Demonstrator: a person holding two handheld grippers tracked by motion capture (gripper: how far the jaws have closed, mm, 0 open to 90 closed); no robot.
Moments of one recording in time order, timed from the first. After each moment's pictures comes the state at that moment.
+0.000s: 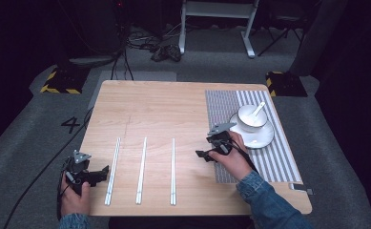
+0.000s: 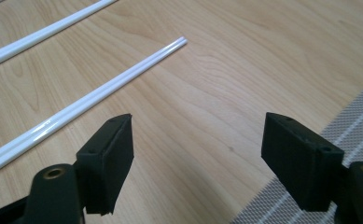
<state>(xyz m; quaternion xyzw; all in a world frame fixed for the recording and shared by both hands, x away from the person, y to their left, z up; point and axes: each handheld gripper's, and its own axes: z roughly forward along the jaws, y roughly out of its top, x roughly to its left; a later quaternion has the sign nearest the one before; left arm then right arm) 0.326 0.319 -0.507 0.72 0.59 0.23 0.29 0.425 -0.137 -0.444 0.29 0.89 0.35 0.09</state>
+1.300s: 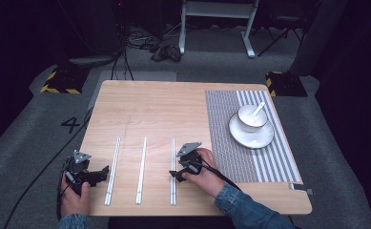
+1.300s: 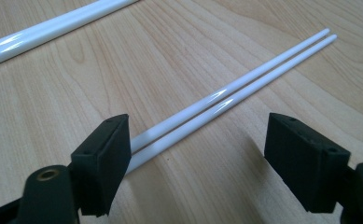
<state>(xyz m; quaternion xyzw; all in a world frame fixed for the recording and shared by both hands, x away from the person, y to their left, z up) 0.326 0.319 -0.507 0.72 0.59 0.23 0.29 0.386 -0.056 -0.489 0.24 0.91 0.34 0.08</state>
